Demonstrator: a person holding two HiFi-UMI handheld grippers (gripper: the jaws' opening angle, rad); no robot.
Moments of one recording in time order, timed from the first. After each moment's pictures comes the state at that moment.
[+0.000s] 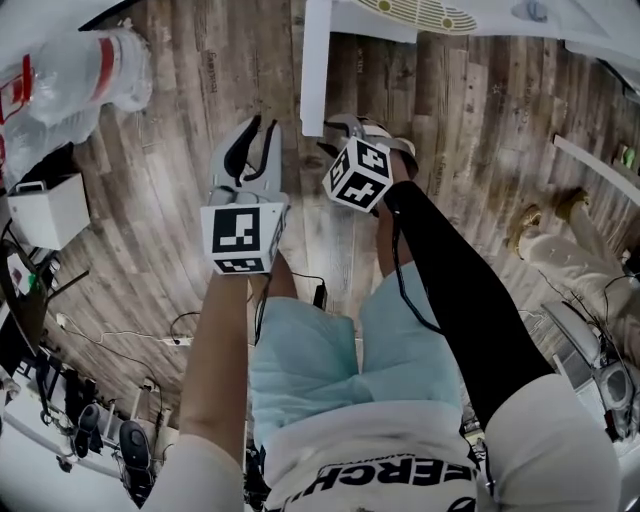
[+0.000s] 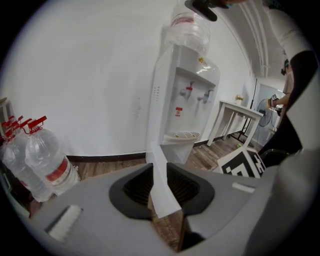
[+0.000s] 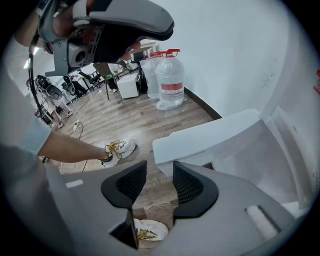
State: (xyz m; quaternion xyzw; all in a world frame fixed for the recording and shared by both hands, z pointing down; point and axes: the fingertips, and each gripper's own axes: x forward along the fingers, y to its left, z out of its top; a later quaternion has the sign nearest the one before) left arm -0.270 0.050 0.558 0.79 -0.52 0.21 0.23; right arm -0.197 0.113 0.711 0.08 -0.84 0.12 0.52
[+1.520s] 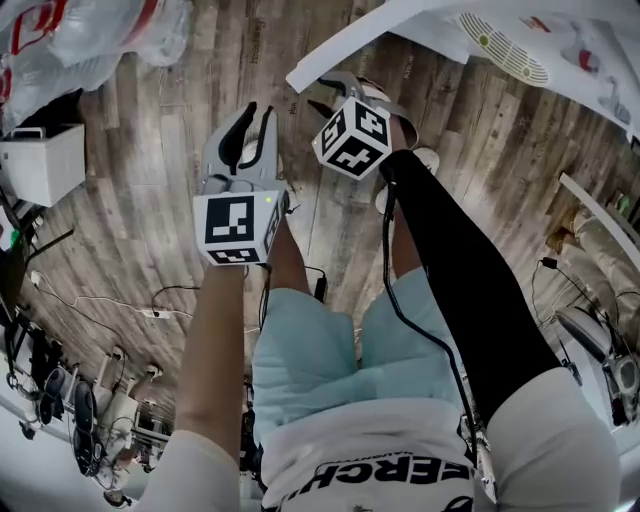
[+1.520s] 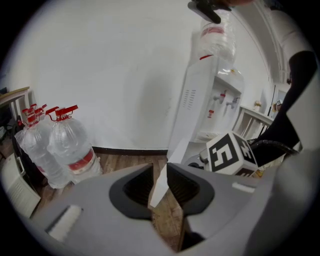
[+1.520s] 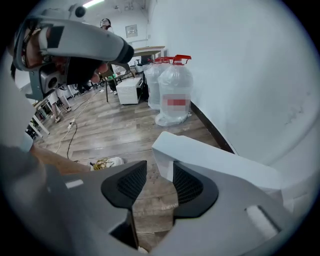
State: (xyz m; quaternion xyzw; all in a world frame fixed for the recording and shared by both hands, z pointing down) left arm -0.409 0.059 0.584 0.73 -0.59 0.20 0.27; right arm -0.348 0.052 0.716 0.07 -0.86 0.07 0.50
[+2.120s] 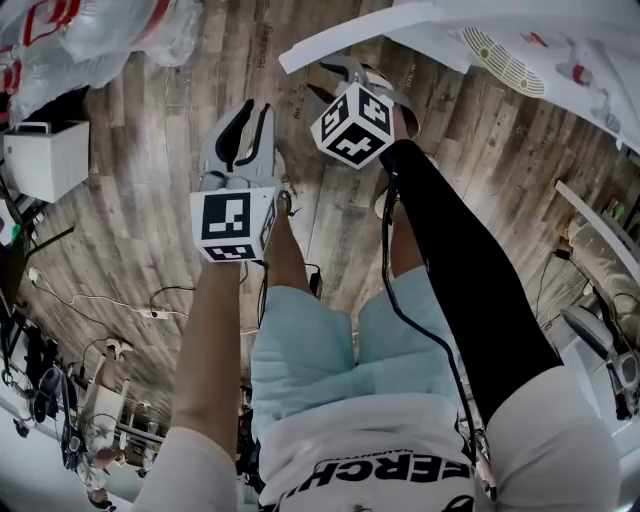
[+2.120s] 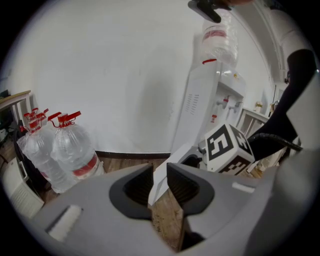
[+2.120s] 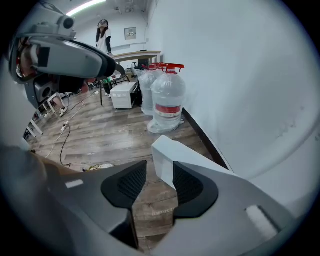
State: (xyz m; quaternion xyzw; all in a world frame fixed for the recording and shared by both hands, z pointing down) left arm -0.434 0.046 0.569 0.73 -0.60 0.20 0.26; right arm -0.375 0.007 0.687 0.10 -0.87 0.05 0.49
